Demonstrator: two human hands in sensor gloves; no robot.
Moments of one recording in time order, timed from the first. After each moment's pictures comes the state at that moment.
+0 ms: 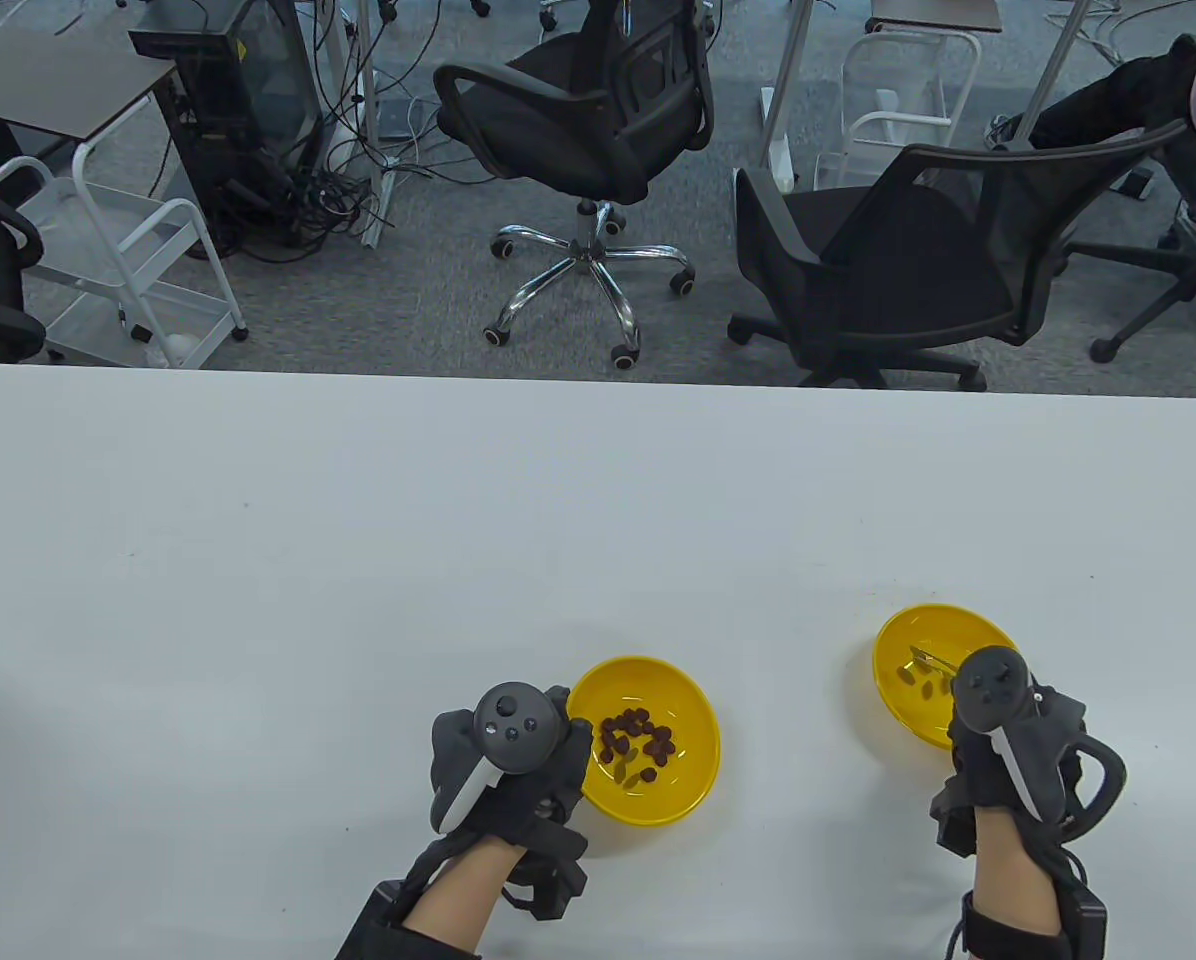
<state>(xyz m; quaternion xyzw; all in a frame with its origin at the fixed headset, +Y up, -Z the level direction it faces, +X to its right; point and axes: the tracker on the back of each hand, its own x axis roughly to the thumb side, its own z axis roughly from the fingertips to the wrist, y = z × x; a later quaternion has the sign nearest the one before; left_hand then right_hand) -0.102 -0.757 -0.267 -0.11 -0.05 0.31 0.94 0.313 -0.711 -0.282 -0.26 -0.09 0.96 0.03</state>
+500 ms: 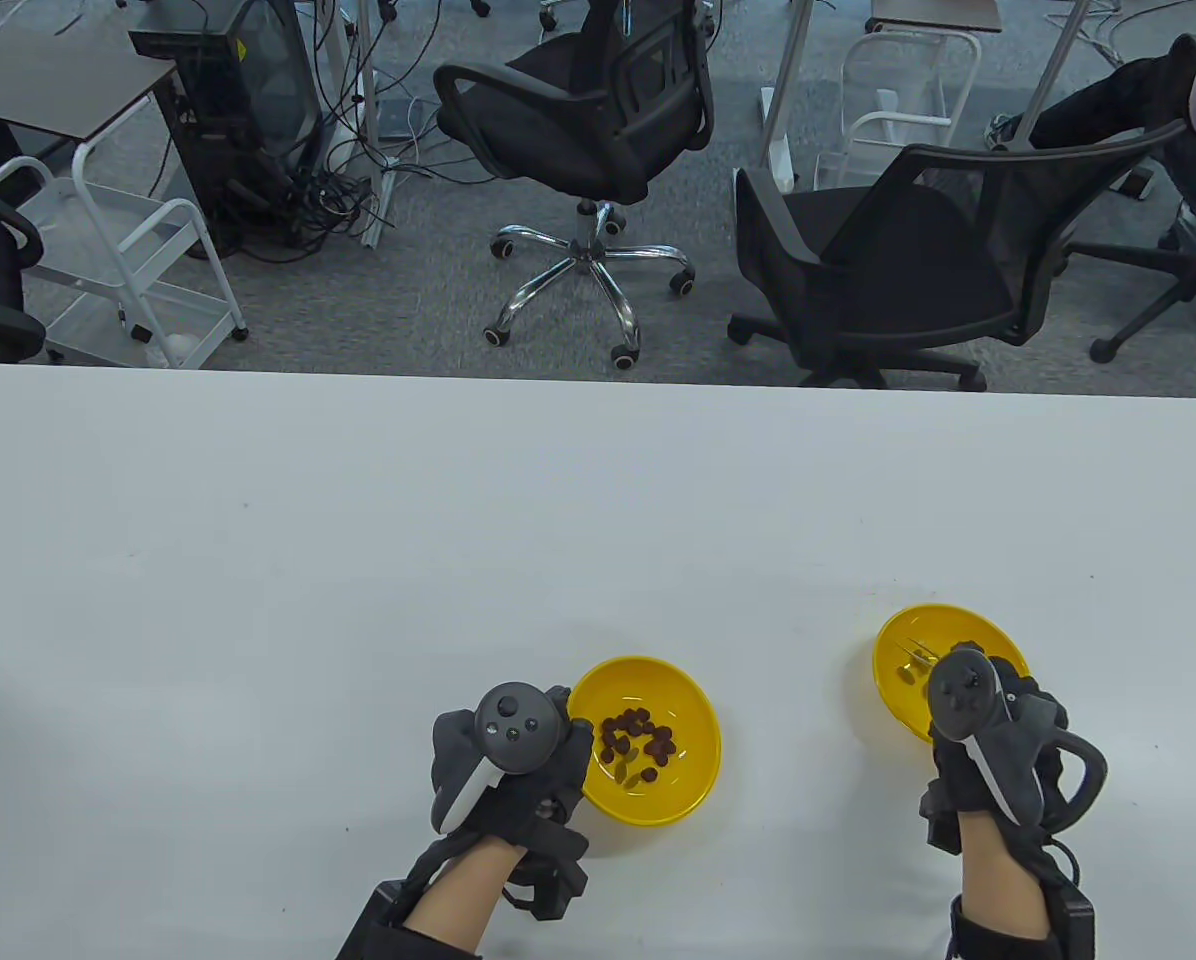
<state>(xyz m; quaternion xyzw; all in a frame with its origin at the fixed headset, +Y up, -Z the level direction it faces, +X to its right) -0.101 -0.757 -0.267 -0.11 -0.05 0.31 0.94 0.287 -0.698 -0.278 -0.21 -0.13 0.97 0.01</state>
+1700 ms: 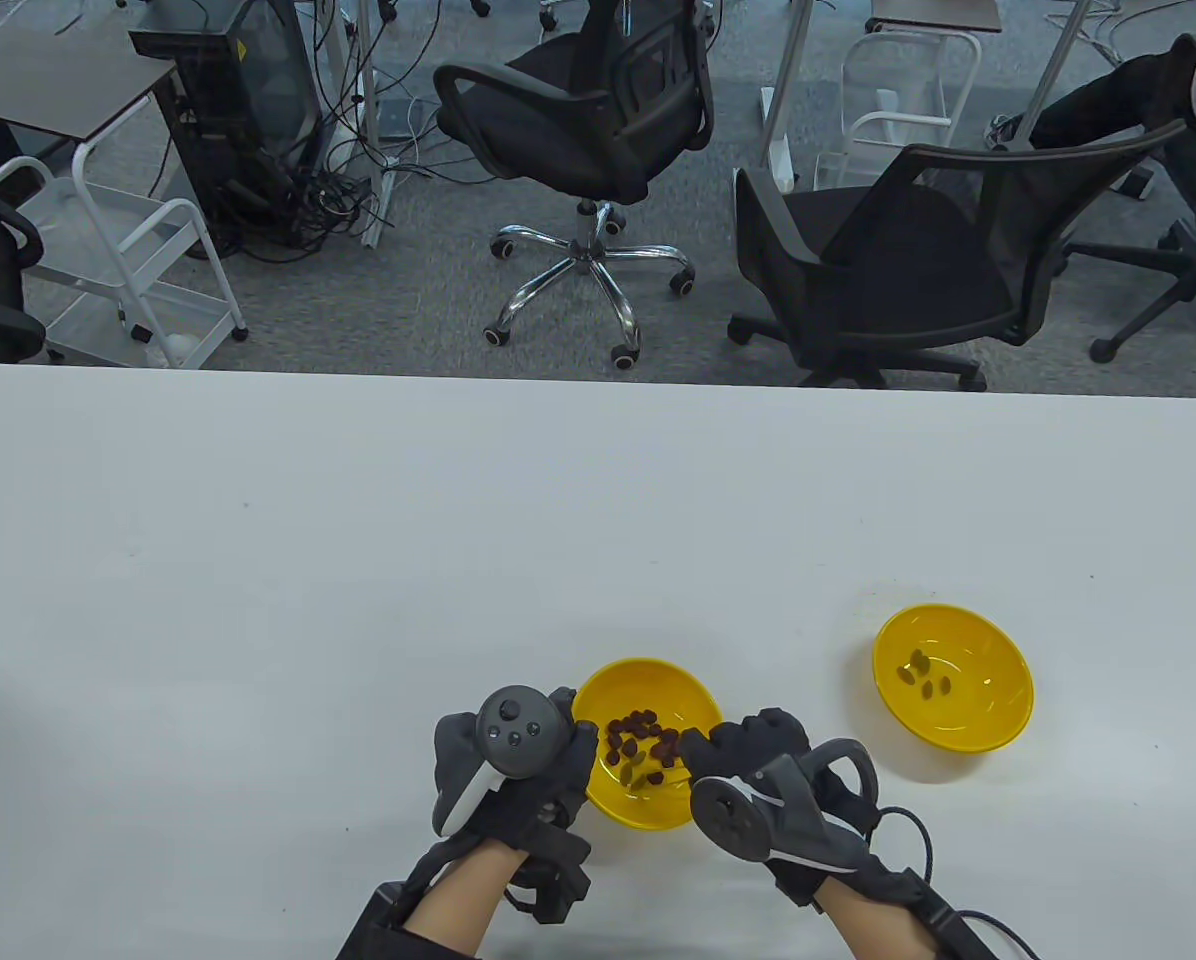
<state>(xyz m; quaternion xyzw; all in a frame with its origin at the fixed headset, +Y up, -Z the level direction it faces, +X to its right) -0.099 -0.757 -0.265 -0.11 -0.06 0.32 0.94 0.116 -0.721 -0.233 0.25 -0.06 0.97 -0.03</state>
